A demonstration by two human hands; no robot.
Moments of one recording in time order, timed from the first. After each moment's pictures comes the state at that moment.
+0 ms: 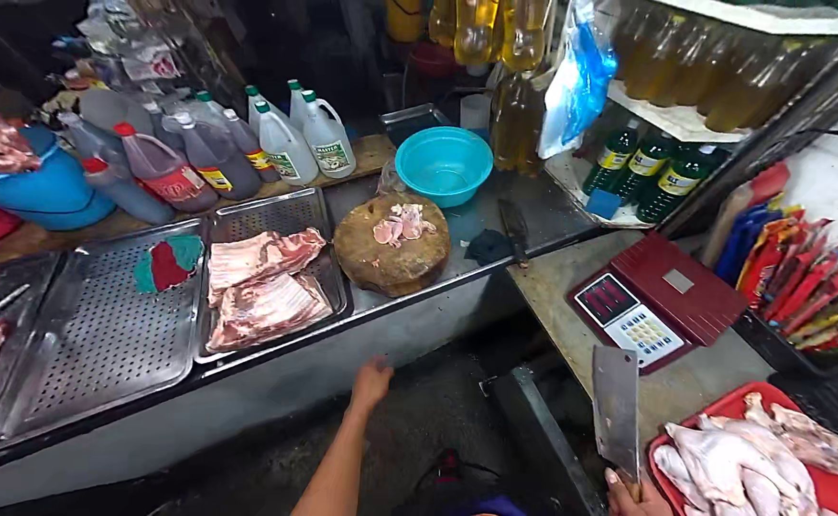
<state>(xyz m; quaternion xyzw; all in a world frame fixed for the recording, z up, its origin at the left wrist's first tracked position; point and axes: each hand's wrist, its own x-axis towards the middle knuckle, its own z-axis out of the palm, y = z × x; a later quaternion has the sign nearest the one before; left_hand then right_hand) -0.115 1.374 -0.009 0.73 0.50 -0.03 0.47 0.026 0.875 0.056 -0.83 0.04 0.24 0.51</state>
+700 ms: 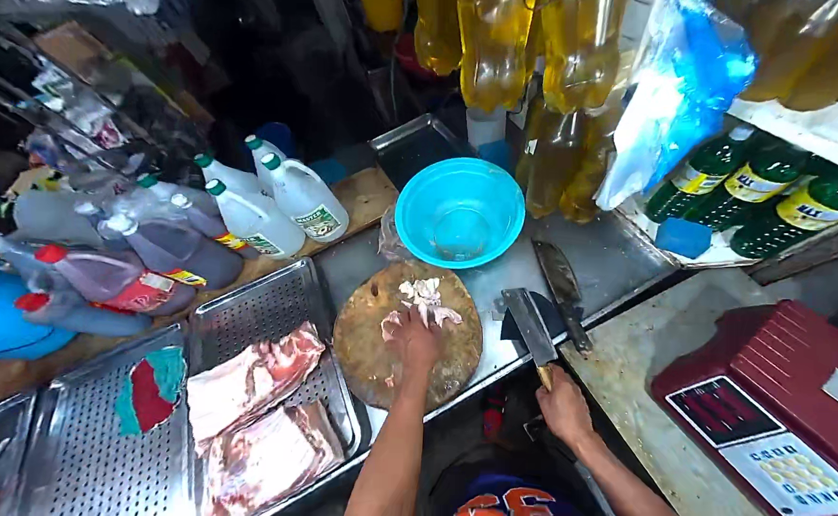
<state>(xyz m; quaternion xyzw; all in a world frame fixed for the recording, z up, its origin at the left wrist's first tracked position) 0.220 1.578 0.058 0.85 0.50 -0.01 0.15 0.298 1.289 0.040 -0.93 -0.10 0.29 0.21</state>
